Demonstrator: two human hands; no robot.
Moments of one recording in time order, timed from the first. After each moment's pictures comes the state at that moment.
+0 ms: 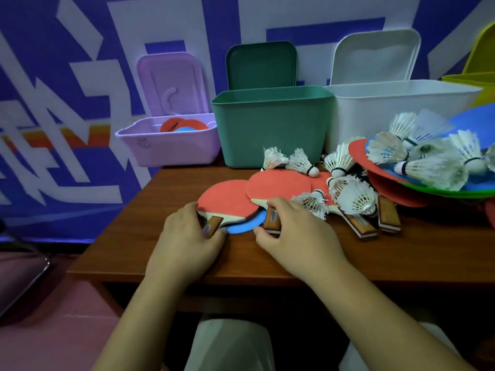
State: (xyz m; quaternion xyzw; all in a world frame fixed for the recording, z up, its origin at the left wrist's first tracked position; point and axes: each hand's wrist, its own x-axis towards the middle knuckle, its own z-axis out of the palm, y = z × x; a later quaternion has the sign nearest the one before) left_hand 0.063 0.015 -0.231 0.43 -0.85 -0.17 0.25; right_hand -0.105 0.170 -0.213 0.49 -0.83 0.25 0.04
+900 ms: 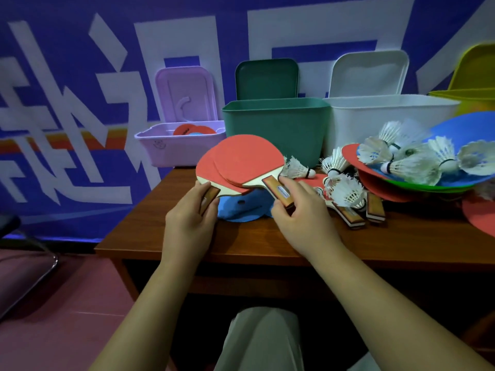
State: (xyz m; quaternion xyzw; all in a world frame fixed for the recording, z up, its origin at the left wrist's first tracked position) left_hand 0.077 0.042 -0.227 0.28 -0.79 -0.18 0.52; right_hand -0.107 0.180 -0.215 0.49 -0.73 0.47 0.07
